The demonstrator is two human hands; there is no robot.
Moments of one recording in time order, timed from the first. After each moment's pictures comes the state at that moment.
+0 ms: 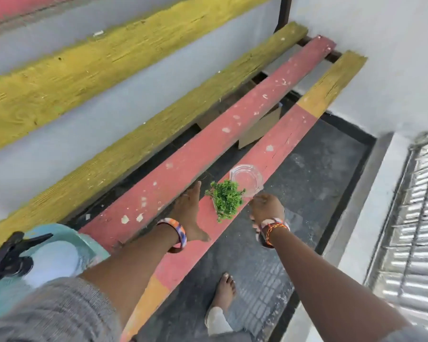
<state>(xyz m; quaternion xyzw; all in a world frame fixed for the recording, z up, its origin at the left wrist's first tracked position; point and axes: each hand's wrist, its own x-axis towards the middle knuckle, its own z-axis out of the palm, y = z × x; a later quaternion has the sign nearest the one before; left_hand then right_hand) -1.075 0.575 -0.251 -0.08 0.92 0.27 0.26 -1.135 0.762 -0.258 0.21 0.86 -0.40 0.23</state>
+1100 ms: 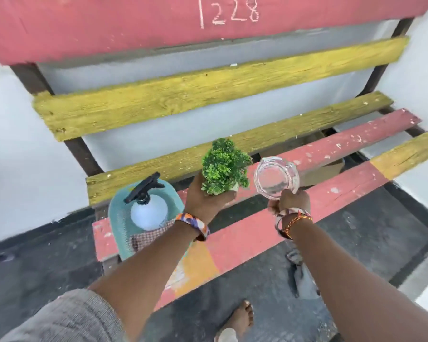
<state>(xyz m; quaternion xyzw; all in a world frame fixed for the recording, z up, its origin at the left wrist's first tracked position) -0.967 0.509 -0.178 -0.31 0.62 0.70 -0.20 -1.083 0.643 -0.172 0.20 0.76 -0.58 0.21</state>
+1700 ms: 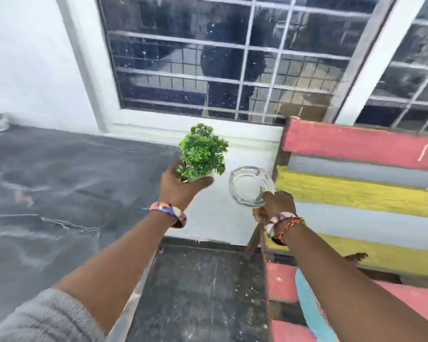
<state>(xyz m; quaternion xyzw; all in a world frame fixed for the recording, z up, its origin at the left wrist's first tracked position) -0.525 0.247 -0.015 -0.46 0.55 0.47 -0.51 -0.717 0.302 -0.037 -0.19 0.71 -0.56 0.39</state>
